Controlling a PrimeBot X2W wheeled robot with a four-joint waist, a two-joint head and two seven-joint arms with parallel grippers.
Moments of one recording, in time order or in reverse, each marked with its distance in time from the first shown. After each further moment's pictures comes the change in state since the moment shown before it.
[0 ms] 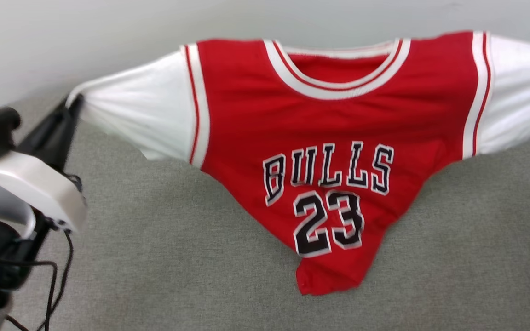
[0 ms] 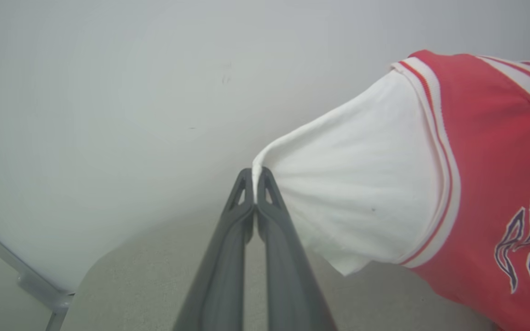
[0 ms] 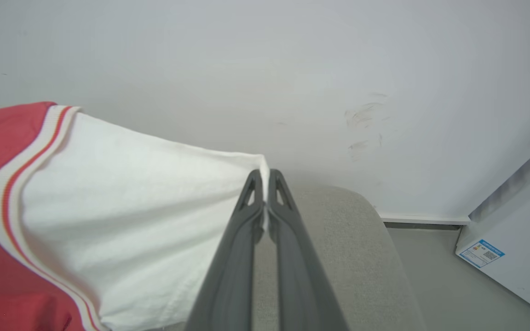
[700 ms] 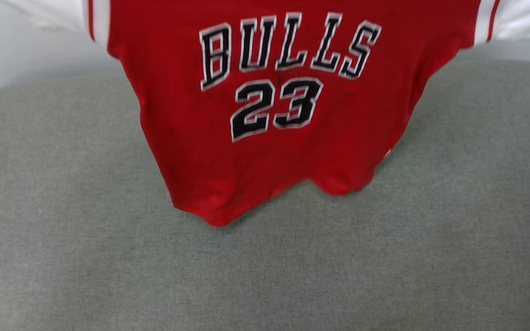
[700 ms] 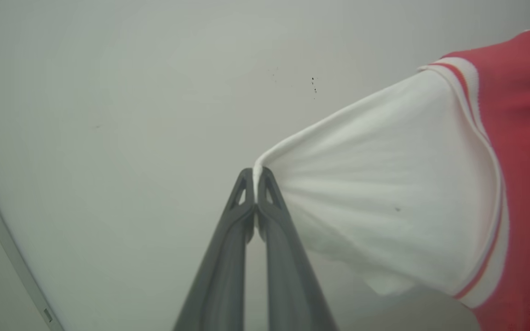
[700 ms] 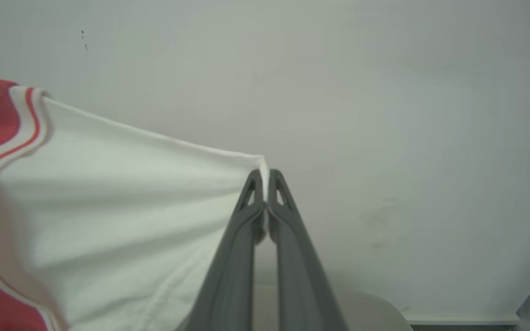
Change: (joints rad) left arm -0.239 0.120 0.187 0.034 -0.001 -0.036 -0.115; right arm -0.257 0.048 -0.047 -0.060 0.052 0.000 -0.027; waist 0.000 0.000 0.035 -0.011
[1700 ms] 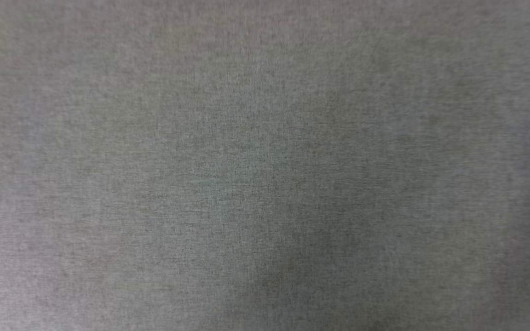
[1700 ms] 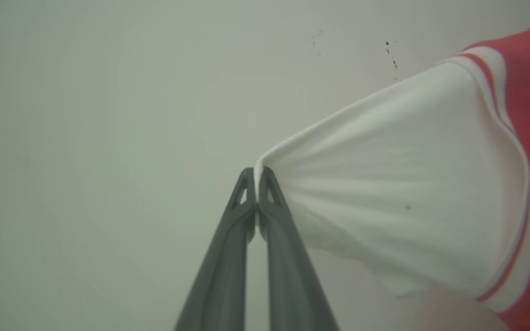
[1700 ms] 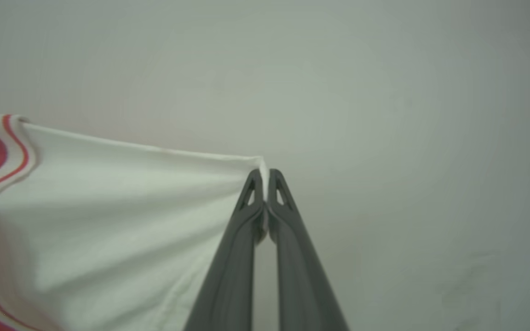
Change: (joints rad) left arm -1.108 -0.164 -0.244 0.791 0.257 -0.201 -0.360; right arm -0.821 0.155 -0.153 0.461 -0.324 0.000 -0.276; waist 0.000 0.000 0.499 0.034
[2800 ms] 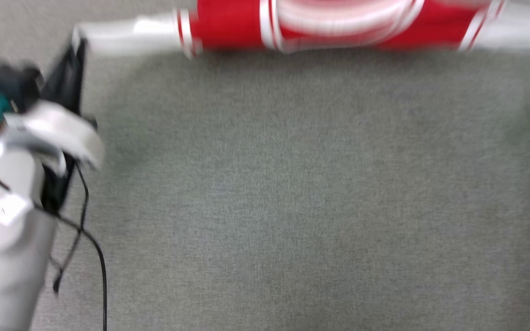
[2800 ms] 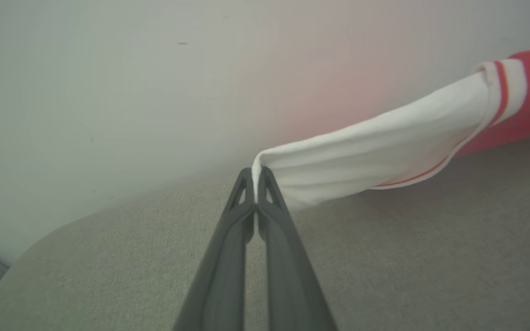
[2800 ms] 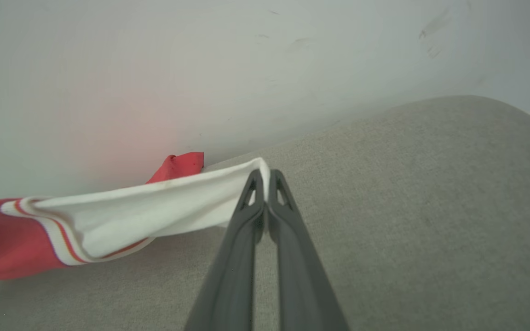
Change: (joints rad) left arm 0.915 -0.204 -0.004 0.014 -0.034 -0.018 -0.109; right arm 0.843 -0.020 0.101 0.026 0.369 0.000 -0.091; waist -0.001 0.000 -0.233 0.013
